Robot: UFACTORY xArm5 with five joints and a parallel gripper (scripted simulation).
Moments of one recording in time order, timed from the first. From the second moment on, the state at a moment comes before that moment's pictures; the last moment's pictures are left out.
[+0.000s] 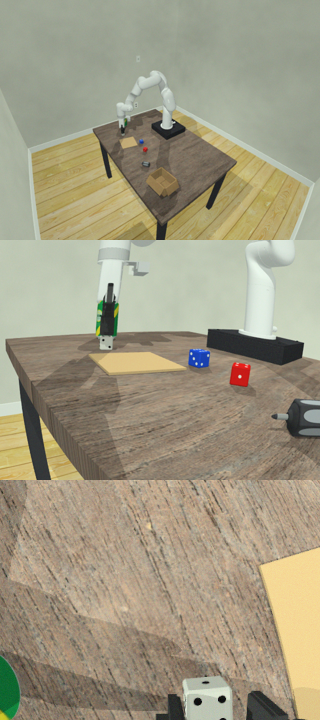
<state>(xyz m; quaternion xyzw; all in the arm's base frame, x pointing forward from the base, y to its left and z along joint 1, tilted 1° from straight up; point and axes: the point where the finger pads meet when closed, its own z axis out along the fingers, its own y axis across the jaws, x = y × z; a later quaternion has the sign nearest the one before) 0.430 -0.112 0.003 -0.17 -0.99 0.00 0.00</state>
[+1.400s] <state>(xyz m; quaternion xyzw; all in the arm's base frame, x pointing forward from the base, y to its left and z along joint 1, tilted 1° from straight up) 0.430 -0.112 -0.029 -0.17 -0.99 0.00 0.00</state>
